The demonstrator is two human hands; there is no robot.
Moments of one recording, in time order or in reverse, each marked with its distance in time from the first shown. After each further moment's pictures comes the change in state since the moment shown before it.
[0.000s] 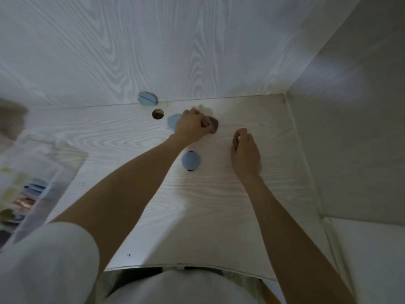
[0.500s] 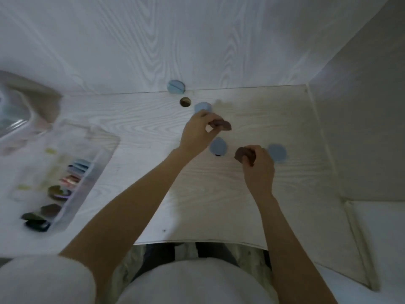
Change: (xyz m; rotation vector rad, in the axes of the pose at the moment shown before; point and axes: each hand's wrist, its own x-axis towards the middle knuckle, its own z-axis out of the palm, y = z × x) left_hand -0.107 -0.029 -0.041 -0.308 0.239 0.177; right_hand -0.088 -0.041 0.007 0.214 0.036 0.106
